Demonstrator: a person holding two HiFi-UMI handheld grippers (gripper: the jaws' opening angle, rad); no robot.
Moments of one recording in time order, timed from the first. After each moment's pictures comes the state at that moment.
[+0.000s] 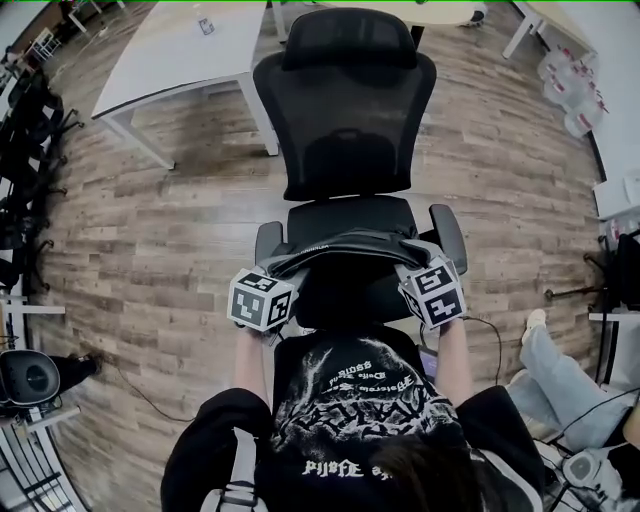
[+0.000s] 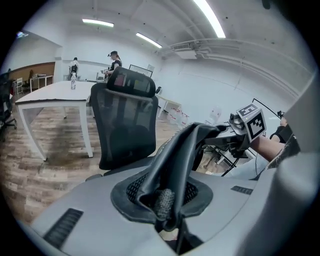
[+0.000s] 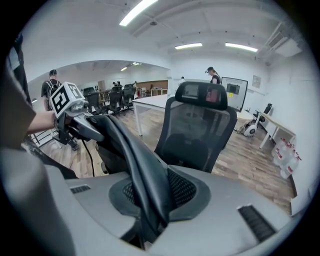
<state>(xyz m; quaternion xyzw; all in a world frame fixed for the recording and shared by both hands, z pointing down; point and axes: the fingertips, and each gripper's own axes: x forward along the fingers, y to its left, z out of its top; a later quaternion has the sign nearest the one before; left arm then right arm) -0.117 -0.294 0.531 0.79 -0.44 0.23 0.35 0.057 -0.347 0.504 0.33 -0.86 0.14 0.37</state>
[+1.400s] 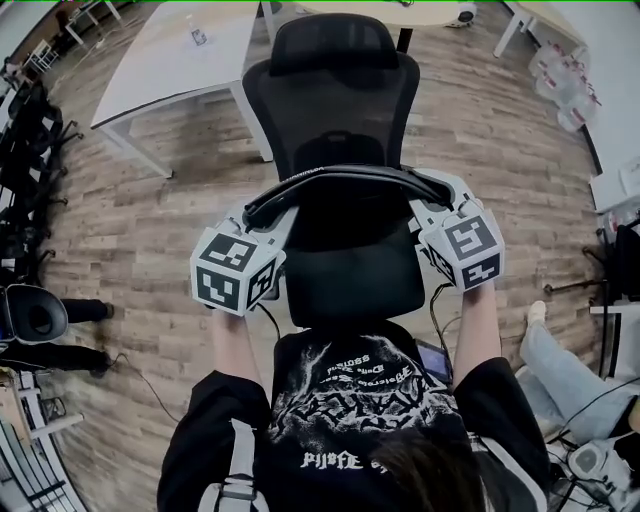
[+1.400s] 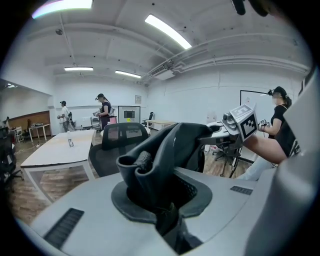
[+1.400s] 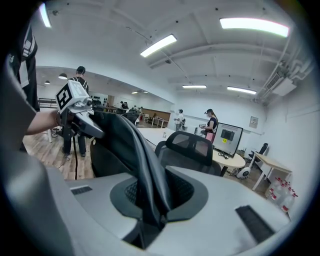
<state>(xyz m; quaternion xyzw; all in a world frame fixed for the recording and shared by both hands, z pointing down) -0.093 -0.363 0.338 0.84 -0.48 0.20 0.15 0.073 -0.417 0.321 0.35 -0.91 -0.02 0.23</state>
